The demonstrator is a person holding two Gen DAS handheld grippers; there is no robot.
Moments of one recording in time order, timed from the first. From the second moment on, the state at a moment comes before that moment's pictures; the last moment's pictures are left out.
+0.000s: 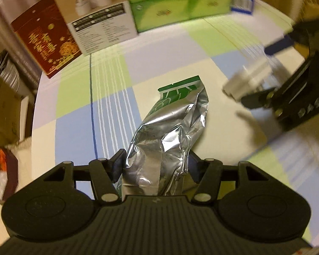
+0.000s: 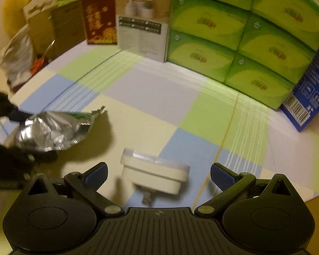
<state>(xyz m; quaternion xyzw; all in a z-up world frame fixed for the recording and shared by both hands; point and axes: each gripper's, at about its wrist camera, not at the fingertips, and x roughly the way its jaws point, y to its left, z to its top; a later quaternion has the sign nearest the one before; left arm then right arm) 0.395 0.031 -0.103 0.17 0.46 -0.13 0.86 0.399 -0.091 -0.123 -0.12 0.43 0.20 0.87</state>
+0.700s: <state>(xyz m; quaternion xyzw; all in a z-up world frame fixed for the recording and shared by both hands) 0.405 0.019 -0.115 0.15 0.46 -0.14 0.87 0.384 -0.105 -0.133 -0.09 0.41 0.17 0.89</state>
